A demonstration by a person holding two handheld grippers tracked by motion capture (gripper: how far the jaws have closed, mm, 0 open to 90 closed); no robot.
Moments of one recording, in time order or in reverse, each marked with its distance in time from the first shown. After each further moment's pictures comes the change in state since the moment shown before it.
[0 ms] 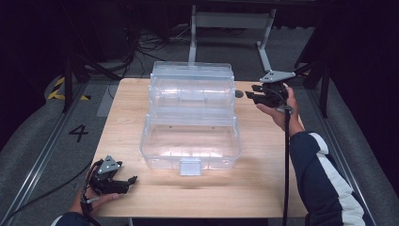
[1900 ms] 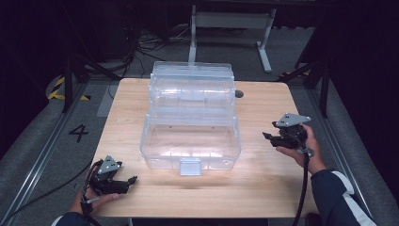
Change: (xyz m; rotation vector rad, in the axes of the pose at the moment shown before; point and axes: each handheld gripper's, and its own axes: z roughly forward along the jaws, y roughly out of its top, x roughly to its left) left arm 0.001 0.000 0.000 -0.001 0.007 0.012; right arm 0.030 -0.115 -0.049 0.157 -0.015 -0.060
